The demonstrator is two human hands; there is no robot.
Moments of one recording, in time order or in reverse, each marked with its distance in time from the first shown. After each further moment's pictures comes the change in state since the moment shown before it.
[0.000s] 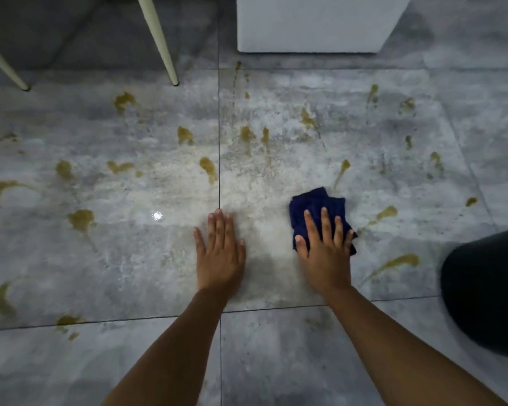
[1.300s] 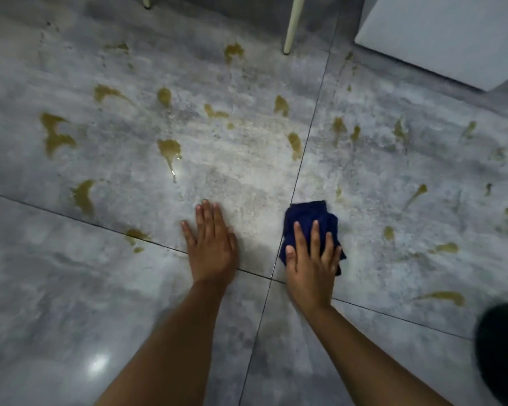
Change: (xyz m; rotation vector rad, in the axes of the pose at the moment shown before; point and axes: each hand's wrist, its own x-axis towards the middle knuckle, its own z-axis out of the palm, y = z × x) left_hand -0.073 -0.099 -0.011 -0.123 0.198 -0.382; right_hand -0.071 -0.118 0.010 0.011 -0.142 -0.235
